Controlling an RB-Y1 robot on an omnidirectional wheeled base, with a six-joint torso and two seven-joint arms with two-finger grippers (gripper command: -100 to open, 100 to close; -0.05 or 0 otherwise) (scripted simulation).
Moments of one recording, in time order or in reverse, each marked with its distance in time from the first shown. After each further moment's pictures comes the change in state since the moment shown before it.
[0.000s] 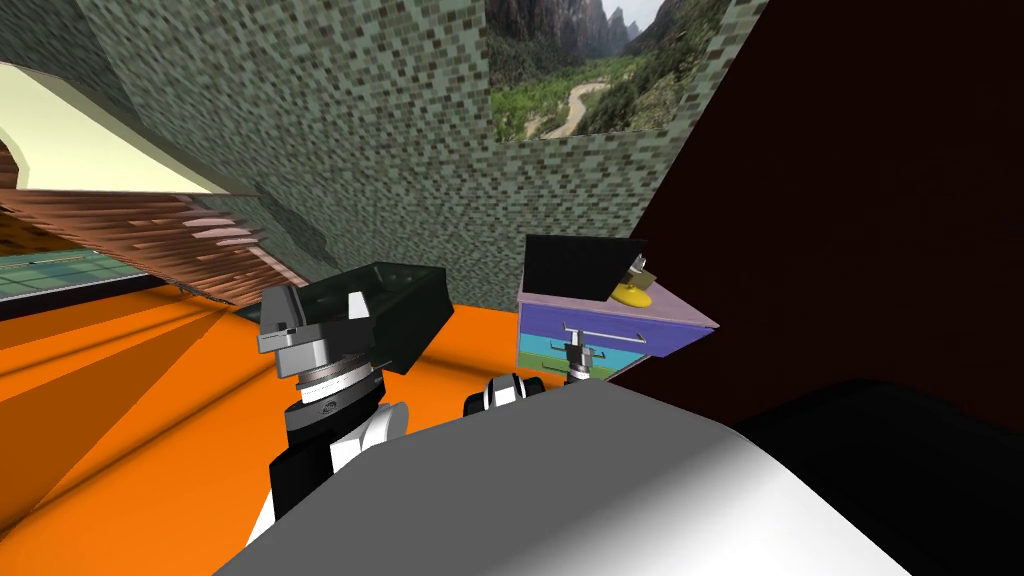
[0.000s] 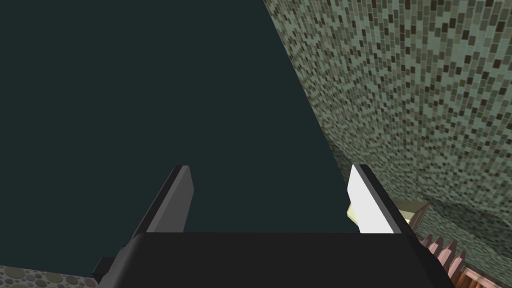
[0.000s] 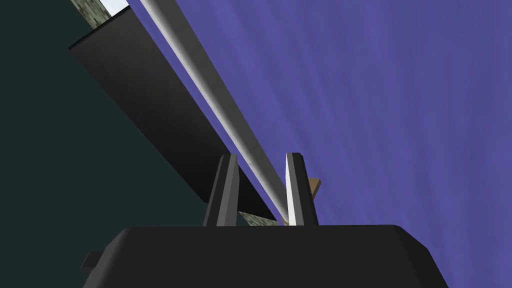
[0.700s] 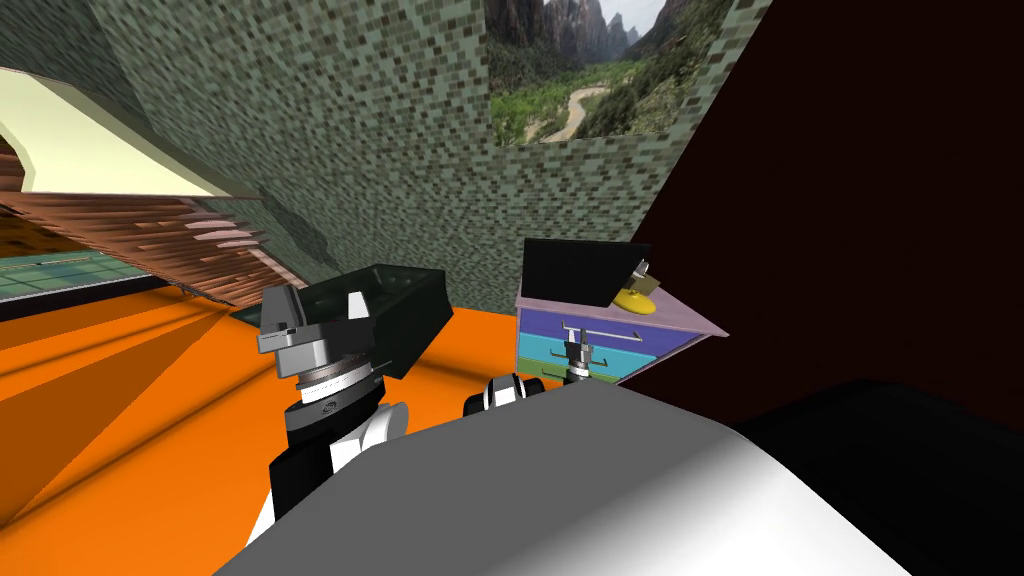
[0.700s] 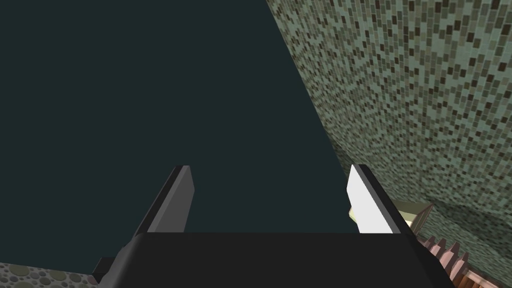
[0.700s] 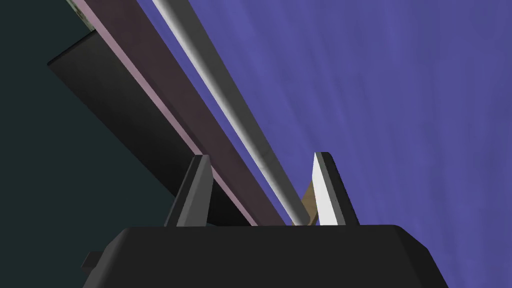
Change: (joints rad) left arm 0.000 0.000 0.000 0.000 0.000 0.000 0.000; right arm -0.018 -0.003 -0.010 -0.001 -0.015 -0.024 0.007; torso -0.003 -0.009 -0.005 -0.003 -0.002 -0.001
